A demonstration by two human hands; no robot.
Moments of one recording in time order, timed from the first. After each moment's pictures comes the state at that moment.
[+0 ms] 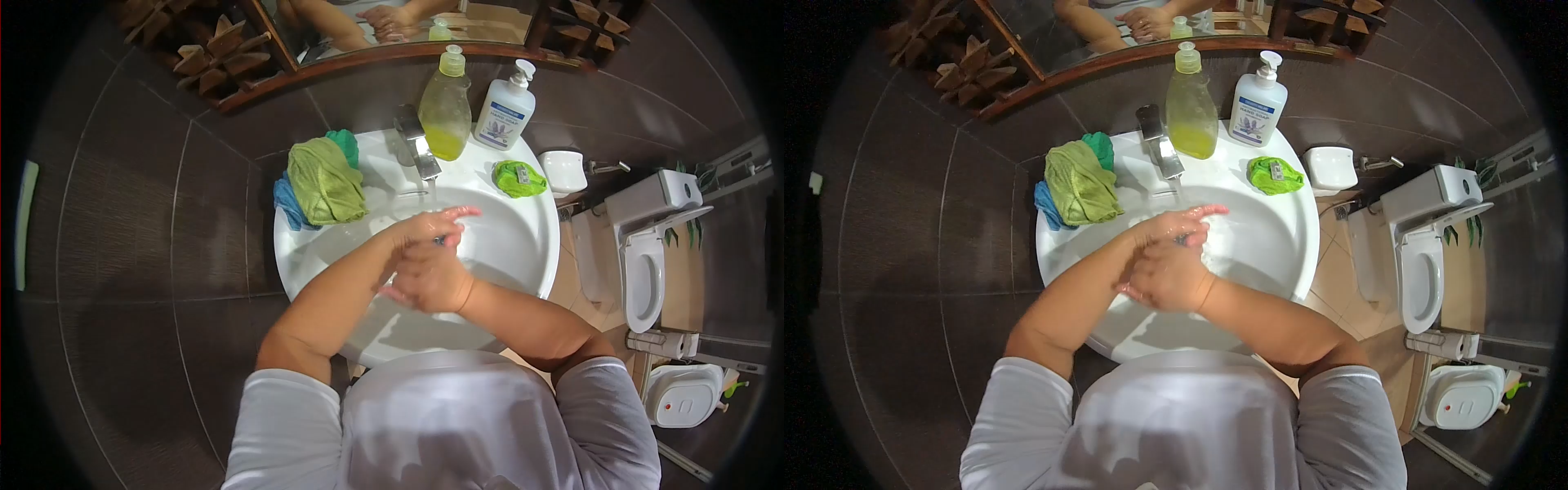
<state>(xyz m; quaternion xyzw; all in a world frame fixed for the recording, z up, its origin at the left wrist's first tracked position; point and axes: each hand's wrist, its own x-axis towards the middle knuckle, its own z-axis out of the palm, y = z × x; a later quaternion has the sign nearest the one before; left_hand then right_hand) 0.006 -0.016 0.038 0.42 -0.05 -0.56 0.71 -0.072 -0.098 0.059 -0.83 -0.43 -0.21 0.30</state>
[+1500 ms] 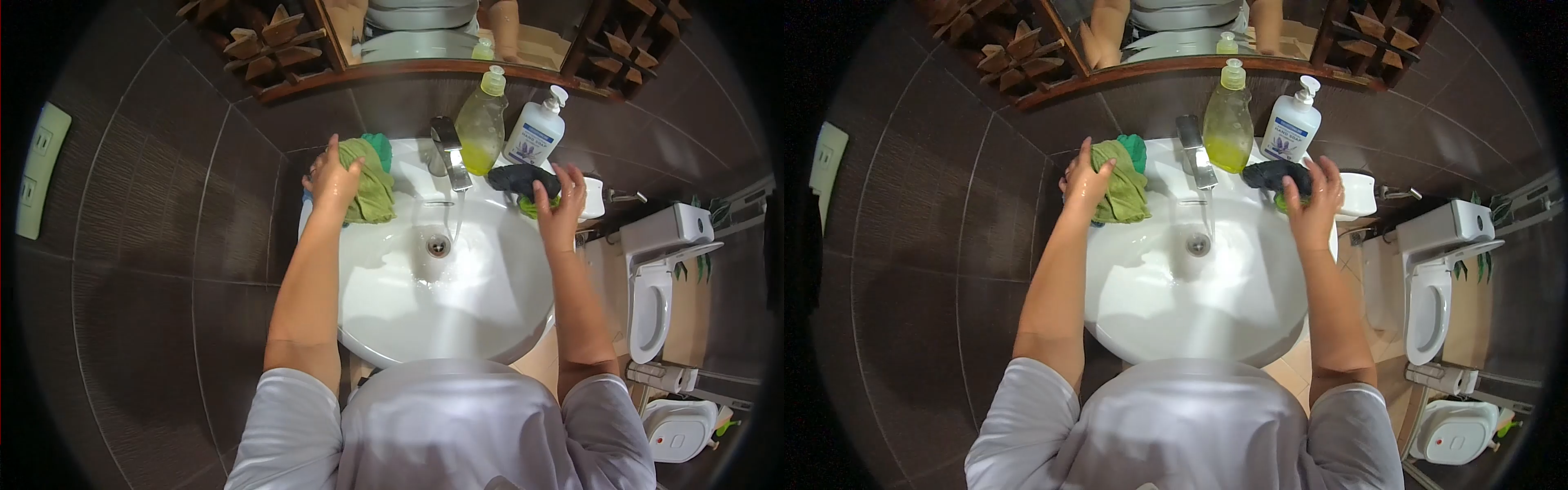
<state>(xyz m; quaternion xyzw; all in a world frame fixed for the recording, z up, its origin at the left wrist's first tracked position) 0.060 0.106 0.056 0.94 0.13 0.26 0.16 0.008 -0.226 0.050 -0.89 0.02 -0.40 0.21</state>
